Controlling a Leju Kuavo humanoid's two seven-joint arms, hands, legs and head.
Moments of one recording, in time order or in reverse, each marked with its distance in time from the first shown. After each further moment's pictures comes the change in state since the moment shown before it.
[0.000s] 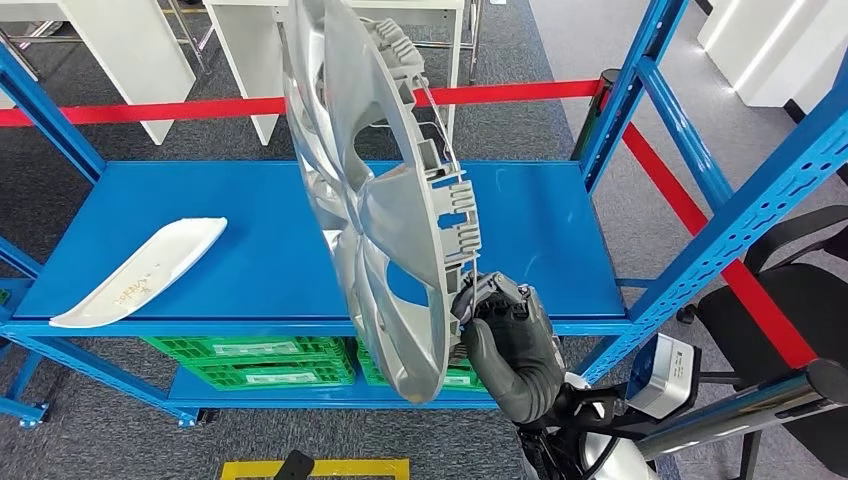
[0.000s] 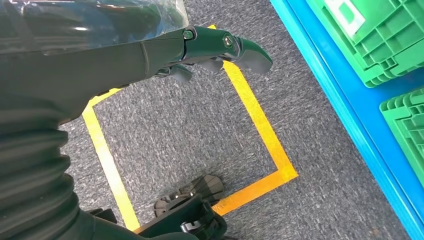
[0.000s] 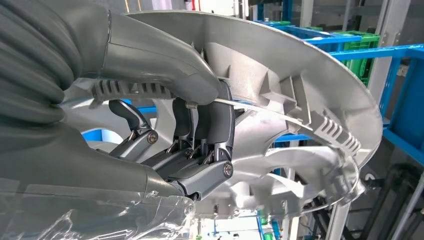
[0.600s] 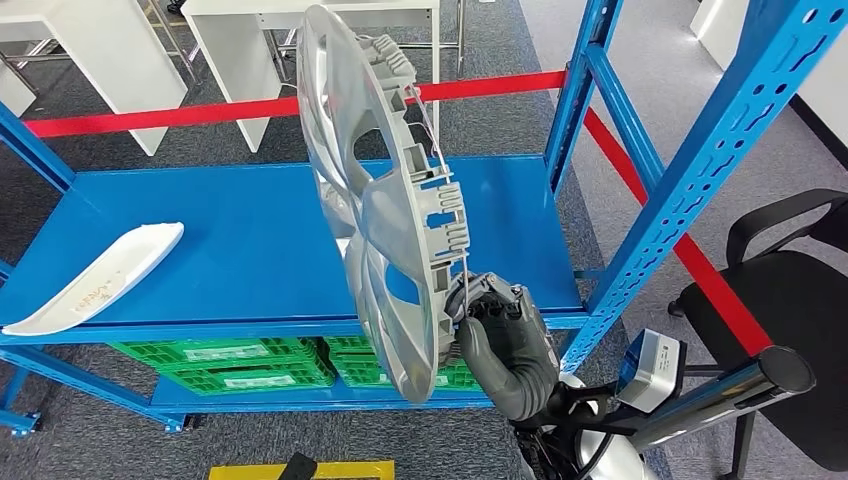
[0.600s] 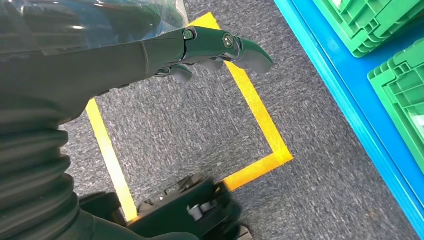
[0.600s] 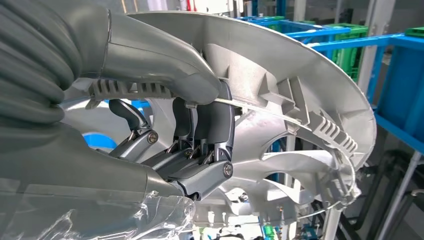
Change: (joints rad) left arm -0.003 -0.005 -0.002 0.005 -0.007 -0.002 0.020; right arm 0.011 -0.012 0.007 0.000 0.000 -0.028 0.004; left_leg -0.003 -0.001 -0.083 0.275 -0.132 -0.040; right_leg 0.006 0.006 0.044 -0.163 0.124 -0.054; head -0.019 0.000
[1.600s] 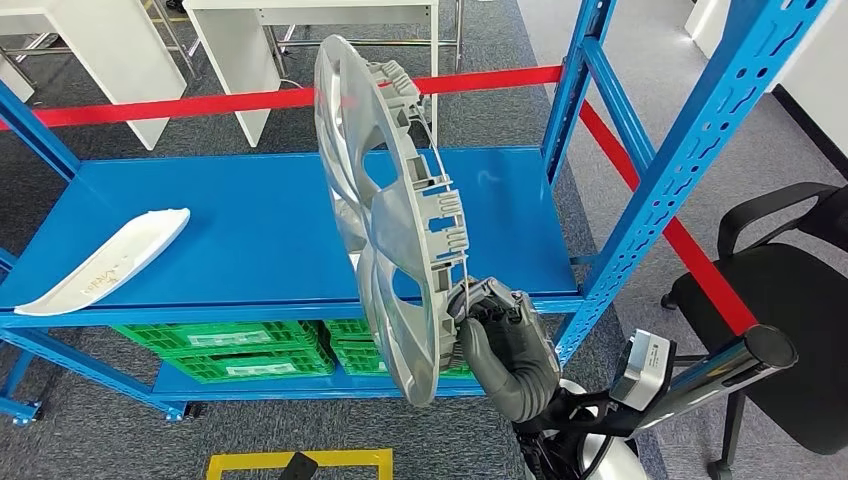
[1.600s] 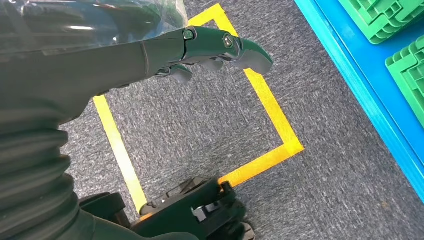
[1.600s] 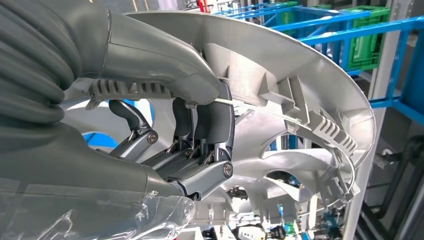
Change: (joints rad) left arm 0.001 -0.003 -0.001 0.000 0.001 -0.010 0.007; right arm 0.039 -0.011 -0.005 0.001 0.000 -0.040 0.030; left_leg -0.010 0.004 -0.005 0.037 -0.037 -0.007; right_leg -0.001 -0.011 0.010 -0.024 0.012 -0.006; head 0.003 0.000
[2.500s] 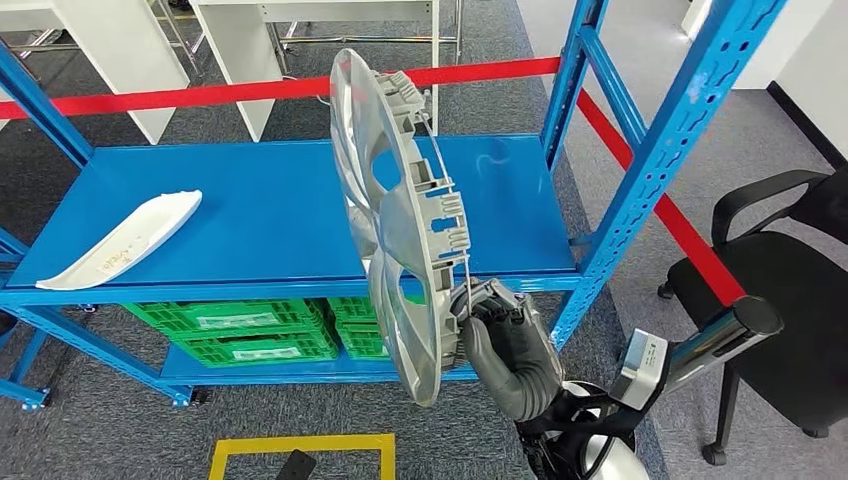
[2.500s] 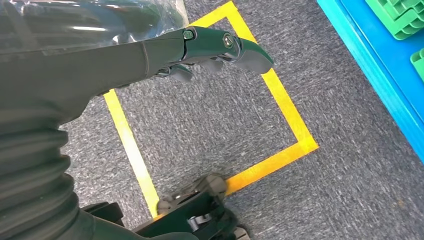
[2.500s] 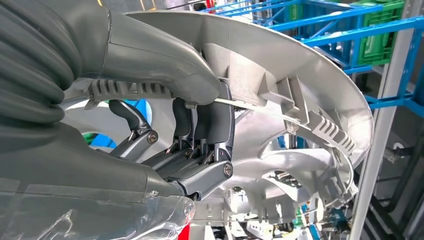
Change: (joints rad) left arm -0.005 0.003 0.000 0.000 0.007 0.000 0.004; right arm 0.014 -0.007 -0.007 -0.001 0.012 -0.027 0.018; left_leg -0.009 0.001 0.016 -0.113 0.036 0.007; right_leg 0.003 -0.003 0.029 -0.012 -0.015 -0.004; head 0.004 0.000
